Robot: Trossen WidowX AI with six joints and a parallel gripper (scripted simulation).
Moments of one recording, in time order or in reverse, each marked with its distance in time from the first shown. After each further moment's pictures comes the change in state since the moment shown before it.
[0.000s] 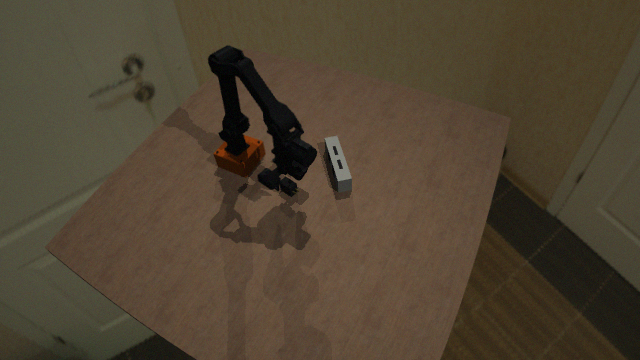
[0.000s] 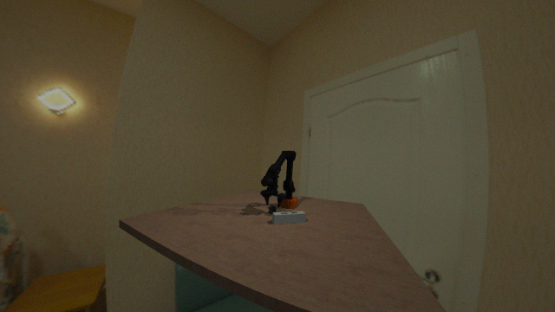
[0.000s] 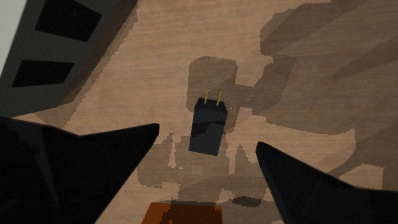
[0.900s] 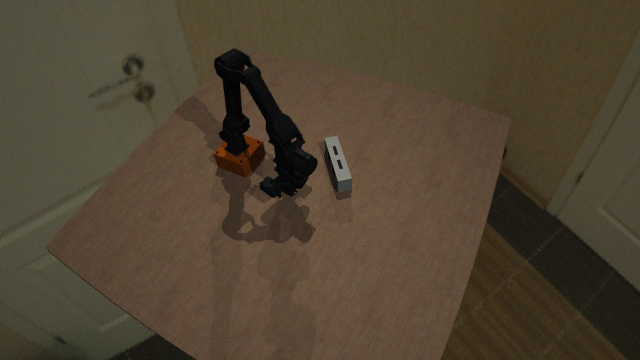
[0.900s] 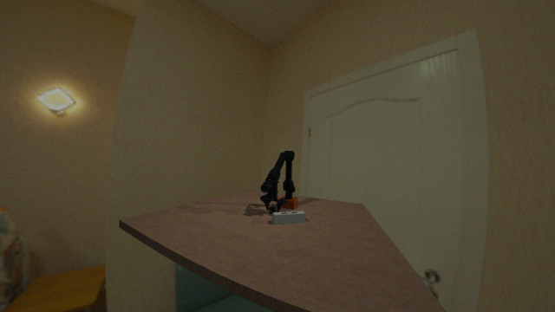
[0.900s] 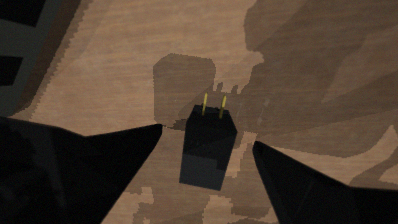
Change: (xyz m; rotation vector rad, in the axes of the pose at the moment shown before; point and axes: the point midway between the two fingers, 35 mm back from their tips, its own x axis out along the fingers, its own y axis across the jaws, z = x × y) arm 0.039 0.000 0.001 0.000 0.005 0.000
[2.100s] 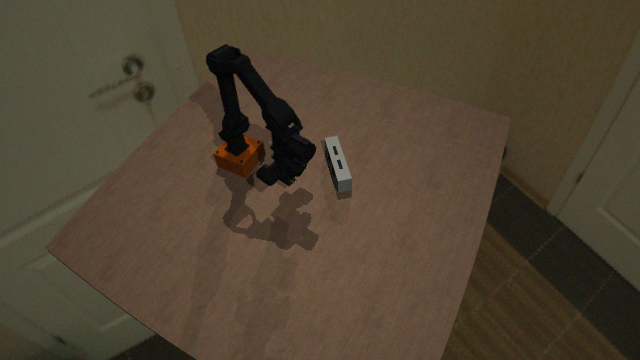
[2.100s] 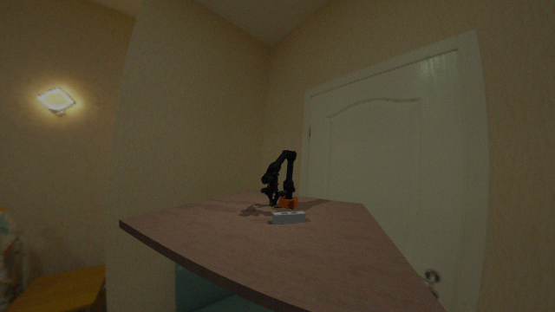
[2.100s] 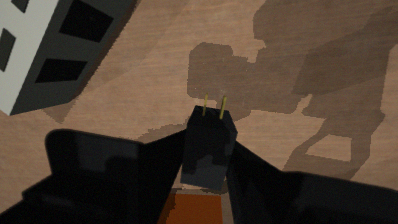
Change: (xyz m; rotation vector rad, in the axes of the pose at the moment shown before) arm -0.054 0.000 -0.004 0.001 -0.001 0.001
